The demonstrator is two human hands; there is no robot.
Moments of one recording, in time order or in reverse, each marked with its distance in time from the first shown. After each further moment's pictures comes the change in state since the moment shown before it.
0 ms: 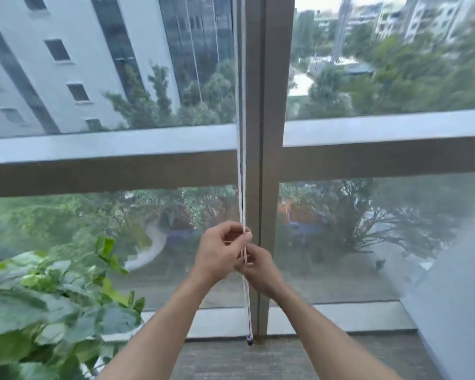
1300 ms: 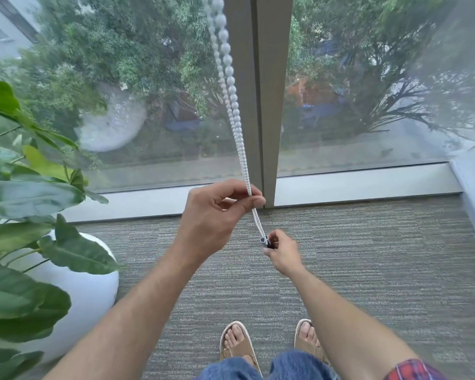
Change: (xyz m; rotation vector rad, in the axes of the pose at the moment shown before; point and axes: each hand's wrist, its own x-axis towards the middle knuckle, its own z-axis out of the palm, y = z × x) left_hand -0.108 -0.259 0.081 0.046 -0.166 -0.060; right_hand -0.127 0.411 0.149 -0.138 -0.111 0.764
